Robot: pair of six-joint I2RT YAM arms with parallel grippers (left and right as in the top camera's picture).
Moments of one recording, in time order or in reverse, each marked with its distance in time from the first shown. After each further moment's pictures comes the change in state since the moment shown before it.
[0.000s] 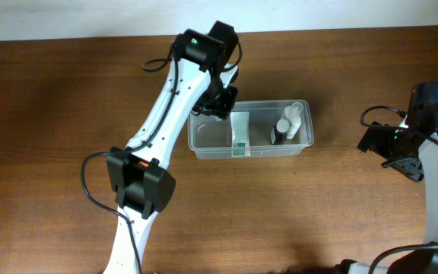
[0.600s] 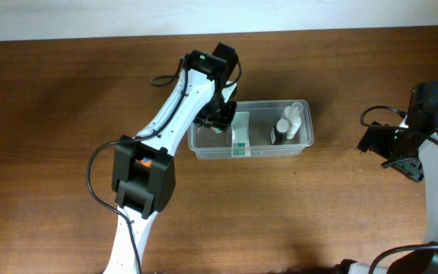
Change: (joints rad) left arm 0.000 0.000 -0.288 0.223 -0.006 0.000; right arm 0.000 0.000 0.000 0.000 0.000 0.000
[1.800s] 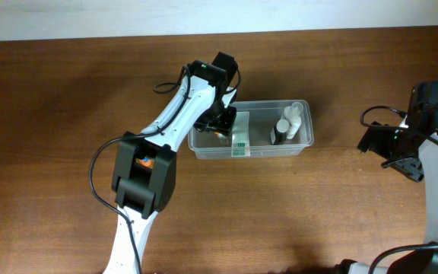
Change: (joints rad) left arm 0.000 0.000 -0.110 0.133 0.000 -0.003; right arm 0.000 0.000 0.000 0.000 0.000 0.000
